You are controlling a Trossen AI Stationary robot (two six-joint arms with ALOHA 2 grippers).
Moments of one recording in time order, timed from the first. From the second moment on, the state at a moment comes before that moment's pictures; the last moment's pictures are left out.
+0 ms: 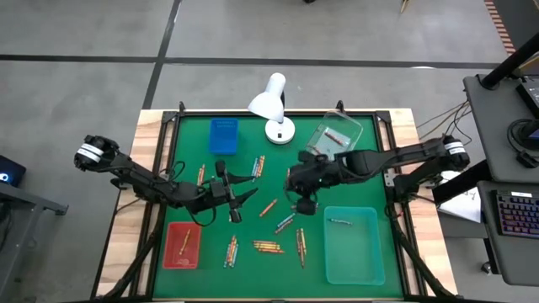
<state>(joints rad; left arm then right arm) -0.37 1.36 0.53 1.02 -0.67 0.20 0.13 1.50 1.30 -0.60 0.10 0.18</state>
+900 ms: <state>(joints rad) -0.37 1.36 0.53 0.99 -0.67 0.20 0.33 1.50 0.94 -0.86 -0.15 0.73</state>
